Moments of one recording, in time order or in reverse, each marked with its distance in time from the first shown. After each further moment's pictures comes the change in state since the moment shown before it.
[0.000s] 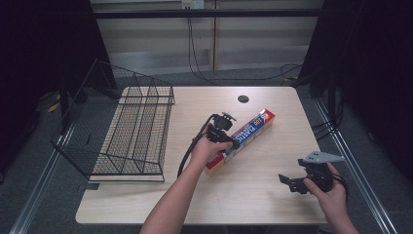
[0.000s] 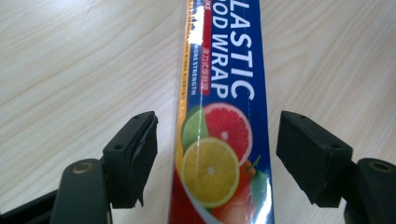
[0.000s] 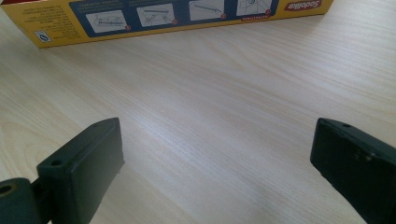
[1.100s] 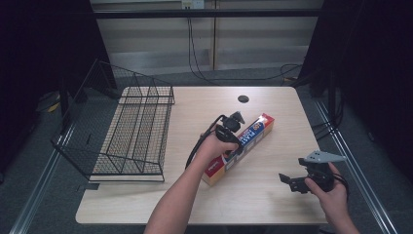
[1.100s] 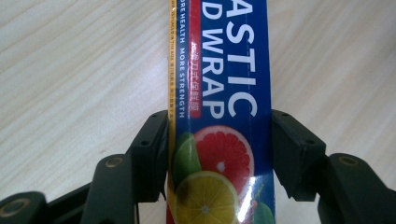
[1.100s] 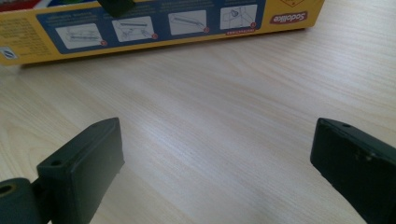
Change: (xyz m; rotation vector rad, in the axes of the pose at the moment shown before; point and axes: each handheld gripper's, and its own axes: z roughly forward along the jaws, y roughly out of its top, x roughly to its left) left arm -0.016 0.013 -0.001 0.226 -0.022 -0.012; right arm 0.000 0.002 -0.003 -0.014 0.007 0.000
